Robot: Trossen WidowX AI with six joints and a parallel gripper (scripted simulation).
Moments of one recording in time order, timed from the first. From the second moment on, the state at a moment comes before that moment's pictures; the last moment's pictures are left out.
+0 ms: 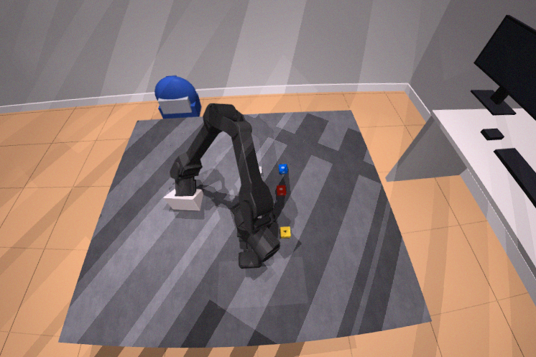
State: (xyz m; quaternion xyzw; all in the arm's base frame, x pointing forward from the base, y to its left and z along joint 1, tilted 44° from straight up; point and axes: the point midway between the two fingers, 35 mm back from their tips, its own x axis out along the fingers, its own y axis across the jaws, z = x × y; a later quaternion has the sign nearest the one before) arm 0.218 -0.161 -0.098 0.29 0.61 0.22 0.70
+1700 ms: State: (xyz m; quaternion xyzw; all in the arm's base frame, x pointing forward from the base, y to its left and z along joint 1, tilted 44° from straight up) arm 0.232 -0.149 0.010 0.29 0.61 0.21 0.71
